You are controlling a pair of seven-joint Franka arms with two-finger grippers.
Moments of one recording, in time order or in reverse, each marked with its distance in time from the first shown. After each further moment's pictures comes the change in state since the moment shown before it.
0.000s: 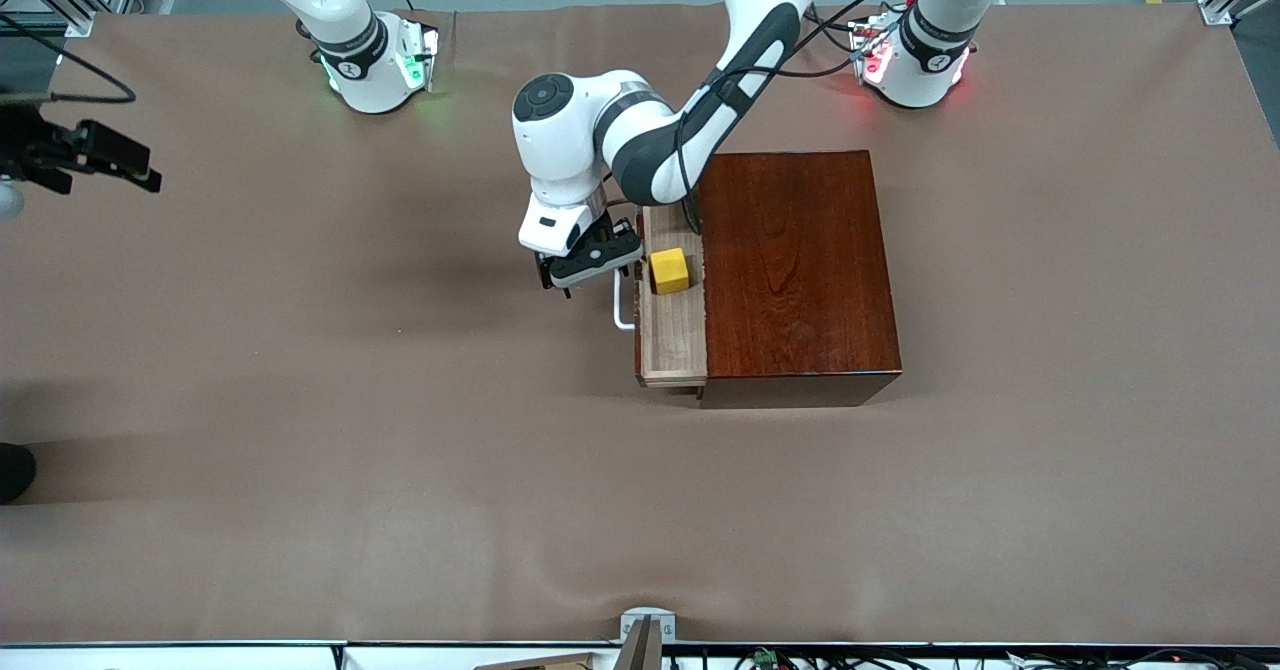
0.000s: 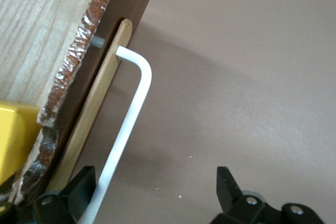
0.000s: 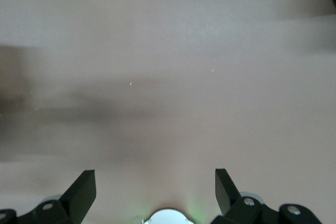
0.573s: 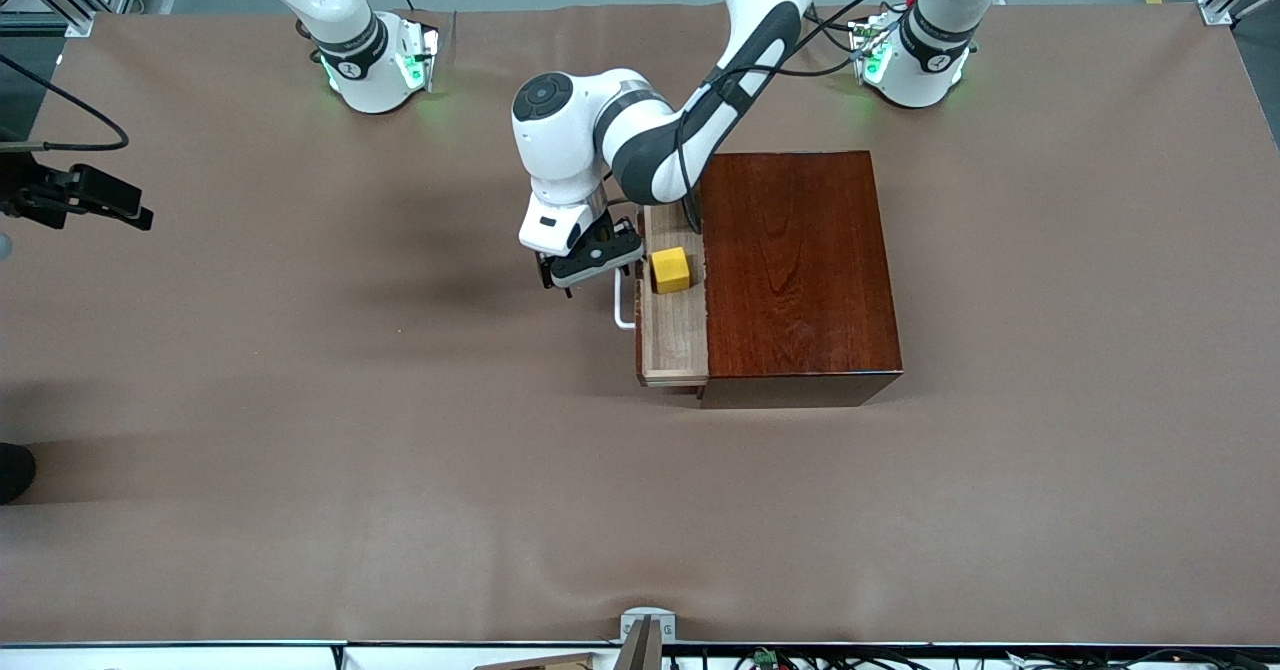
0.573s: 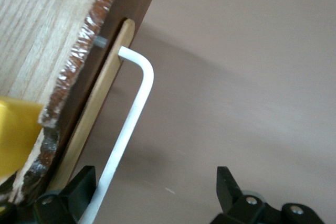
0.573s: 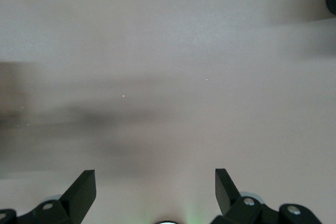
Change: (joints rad) left arm 0.004 -0.002 -0.020 0.019 -0.031 0.063 -0.023; right arm -0.028 0.034 -0.002 0.001 -0.002 0.039 0.000
